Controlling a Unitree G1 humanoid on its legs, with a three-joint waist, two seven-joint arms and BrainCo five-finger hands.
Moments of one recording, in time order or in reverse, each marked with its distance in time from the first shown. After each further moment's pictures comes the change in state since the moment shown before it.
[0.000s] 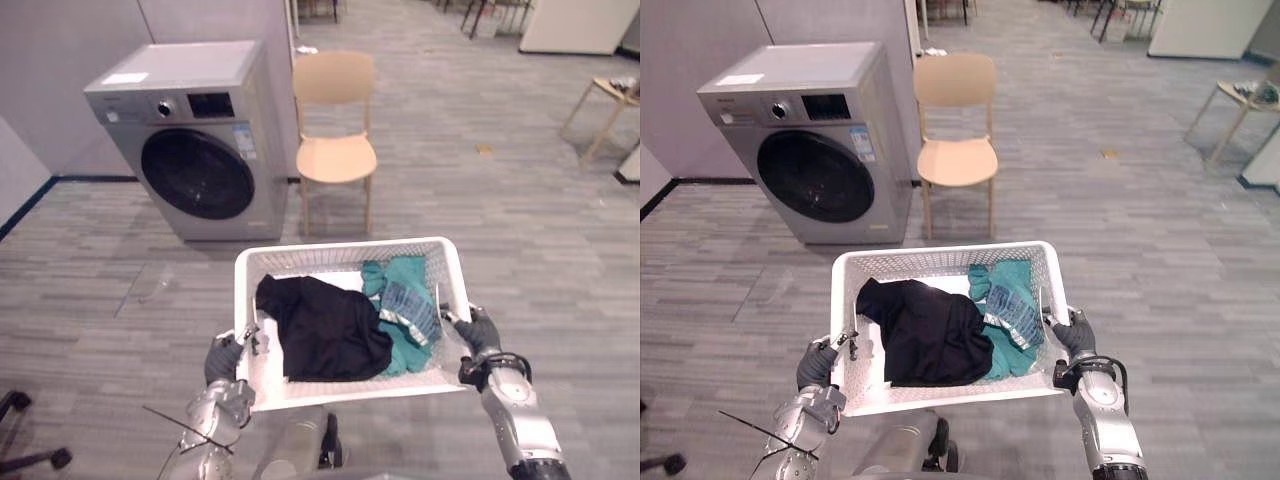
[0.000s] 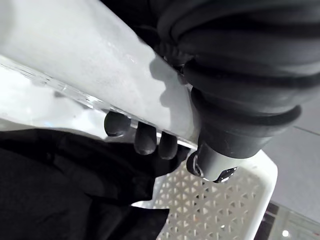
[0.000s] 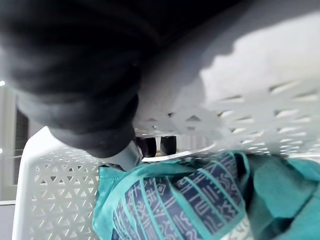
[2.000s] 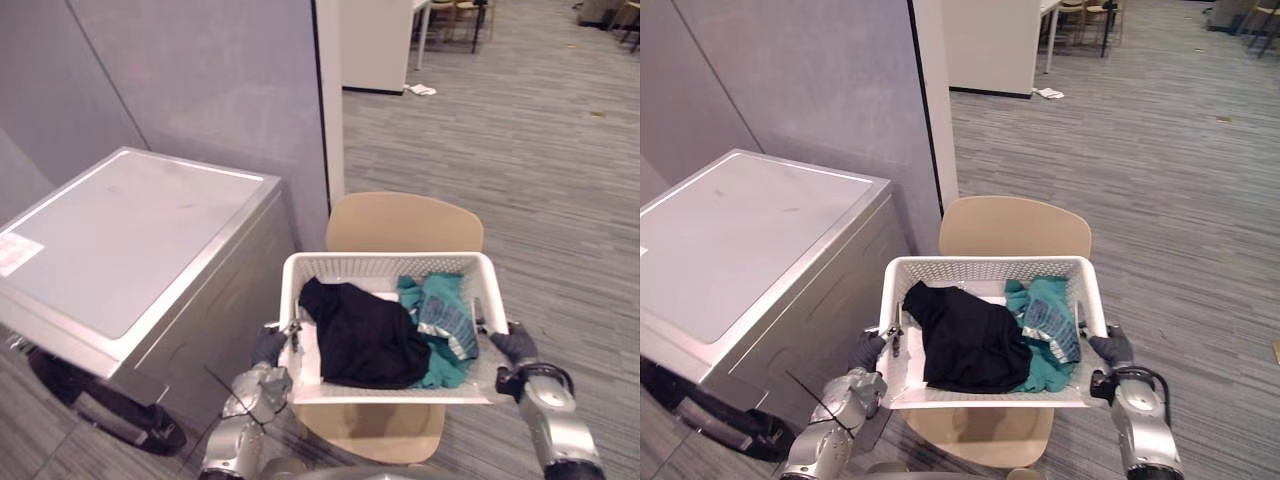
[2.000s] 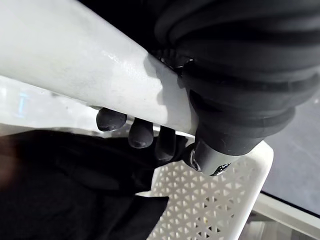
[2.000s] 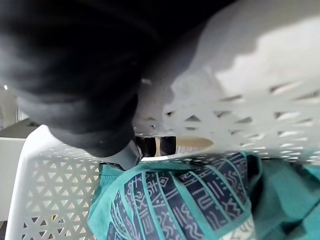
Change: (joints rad) left arm -0.147 -0.014 -0.154 0.207 0.040 0.041 0.013; right arm -0.070 -0.140 -0.090 0.241 0.026 0.029 0.042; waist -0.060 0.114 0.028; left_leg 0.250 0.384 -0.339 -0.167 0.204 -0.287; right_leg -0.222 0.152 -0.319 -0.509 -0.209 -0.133
